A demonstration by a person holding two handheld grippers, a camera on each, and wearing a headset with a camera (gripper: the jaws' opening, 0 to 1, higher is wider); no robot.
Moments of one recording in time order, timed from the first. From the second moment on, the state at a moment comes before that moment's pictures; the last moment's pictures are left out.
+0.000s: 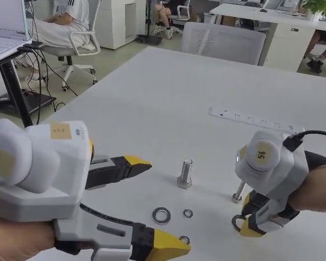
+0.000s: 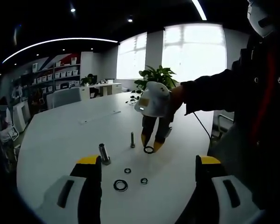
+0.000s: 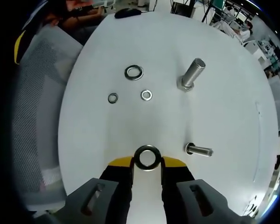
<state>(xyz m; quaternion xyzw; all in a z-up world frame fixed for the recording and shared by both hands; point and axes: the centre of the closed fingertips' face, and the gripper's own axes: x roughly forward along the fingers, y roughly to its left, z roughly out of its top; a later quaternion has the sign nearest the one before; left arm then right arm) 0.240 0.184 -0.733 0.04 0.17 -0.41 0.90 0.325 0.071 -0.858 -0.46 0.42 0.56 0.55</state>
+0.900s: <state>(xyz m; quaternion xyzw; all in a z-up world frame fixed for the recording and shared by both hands) 0.248 0.202 -0.727 0.05 0.17 -0.41 0.89 0.315 0.075 -0.824 -0.46 0.40 0.57 0.55</state>
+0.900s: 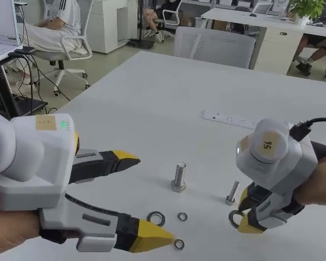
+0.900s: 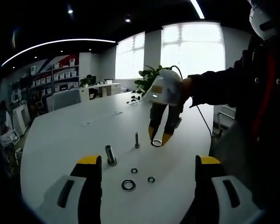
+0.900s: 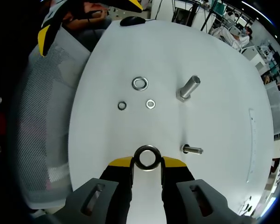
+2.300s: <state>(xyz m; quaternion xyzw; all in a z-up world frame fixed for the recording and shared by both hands) 0.266 0.224 -0.742 0.06 0.18 -0.41 0.89 0.353 0.135 -0.751 -0.51 0.33 0.57 0.55</state>
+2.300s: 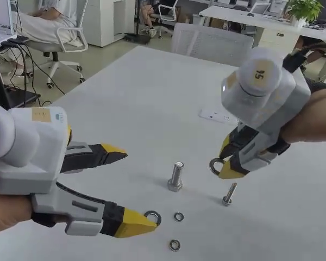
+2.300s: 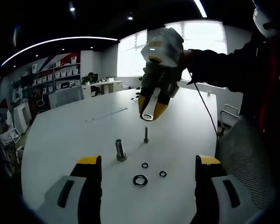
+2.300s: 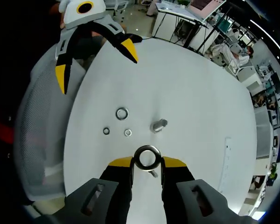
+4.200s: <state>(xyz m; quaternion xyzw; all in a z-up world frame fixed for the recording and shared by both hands) 0.275 0.223 -0.767 0.03 0.20 -0.40 0.89 0.384 0.192 -0.810 -0.53 0.34 0.60 0.49</state>
